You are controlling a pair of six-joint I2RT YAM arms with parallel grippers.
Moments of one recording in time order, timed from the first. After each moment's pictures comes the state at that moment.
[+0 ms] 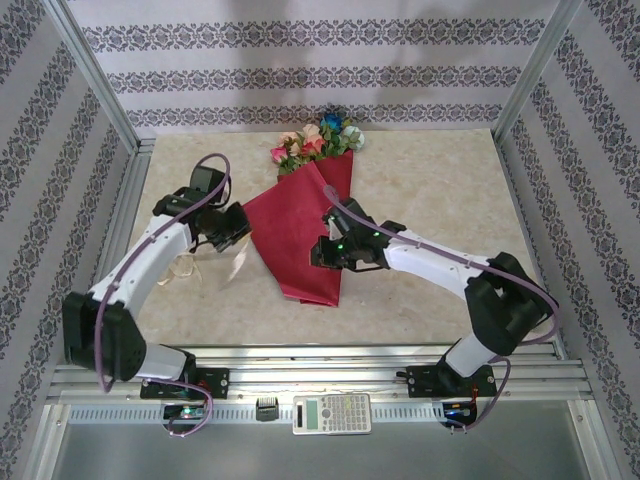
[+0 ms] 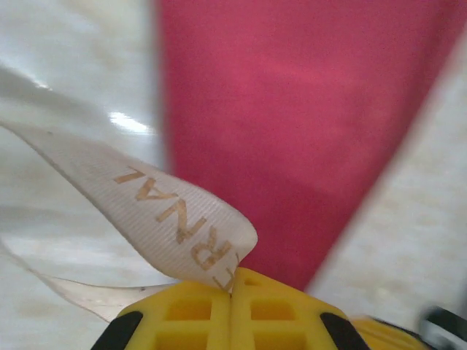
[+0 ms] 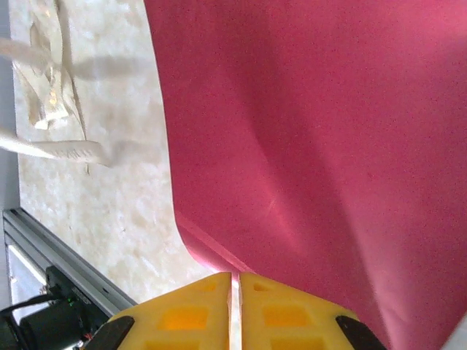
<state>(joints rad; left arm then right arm) -0.26 1.38 1.20 -0.83 0.27 -0.91 0.69 1.57 1.04 -0.41 -0.36 0.76</state>
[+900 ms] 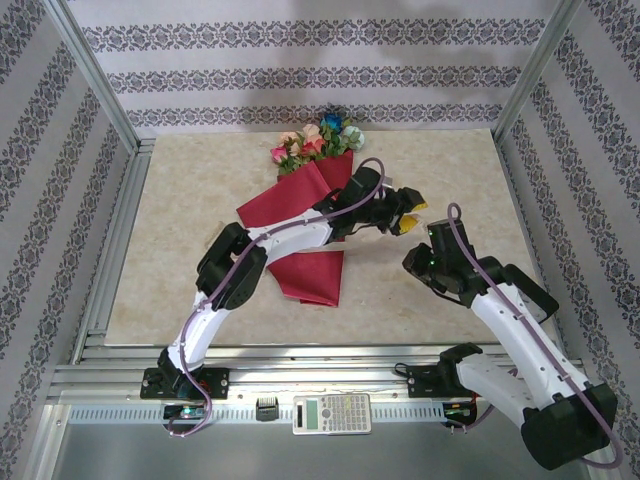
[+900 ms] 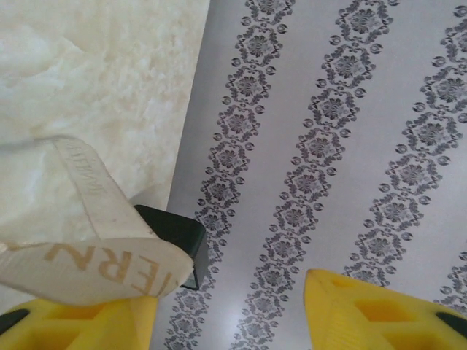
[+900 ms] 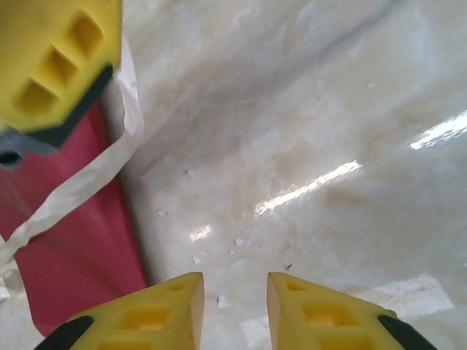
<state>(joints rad) -0.79 2.23 1.79 0.13 0.51 -1.59 0.33 0.92 0.76 -0.82 -0.05 0.90</state>
